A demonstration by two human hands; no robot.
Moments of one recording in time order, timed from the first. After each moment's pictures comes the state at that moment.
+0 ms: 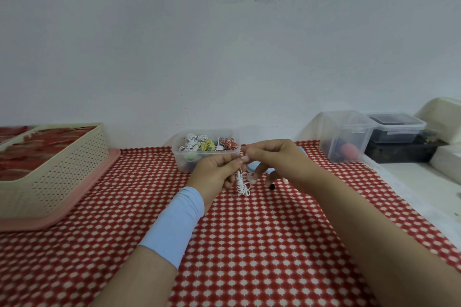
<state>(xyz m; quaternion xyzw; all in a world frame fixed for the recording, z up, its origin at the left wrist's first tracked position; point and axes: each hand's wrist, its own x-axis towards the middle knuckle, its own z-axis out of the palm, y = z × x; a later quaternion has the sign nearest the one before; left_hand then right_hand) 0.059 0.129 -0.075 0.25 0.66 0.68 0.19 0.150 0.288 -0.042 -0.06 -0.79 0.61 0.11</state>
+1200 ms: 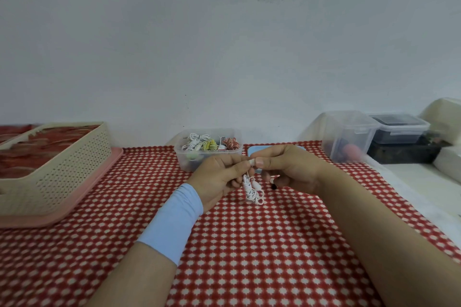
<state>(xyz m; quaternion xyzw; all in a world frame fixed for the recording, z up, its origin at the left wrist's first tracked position) 0.066 0.125 -0.068 0.29 0.60 0.68 0.29 0.151 0.298 -0.042 -0.05 -0.73 0.68 -0.01</state>
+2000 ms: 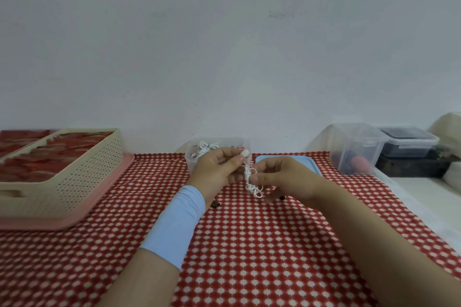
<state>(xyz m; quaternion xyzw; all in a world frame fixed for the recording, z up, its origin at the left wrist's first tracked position) 0.060 0.112 -0.046 0.24 0.61 0.73 0.18 0.147 0.281 -0.044 -0.05 -0.80 0.60 0.02</state>
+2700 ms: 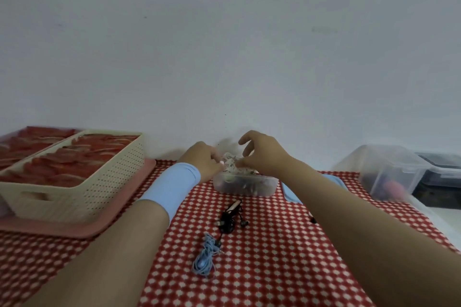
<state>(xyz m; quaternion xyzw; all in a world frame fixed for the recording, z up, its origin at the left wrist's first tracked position) -0.052 0.055 -0.023 0.27 0.92 0.27 -0.02 0.011 0.232 -0.012 -0.06 -0.95 0.27 0.14</state>
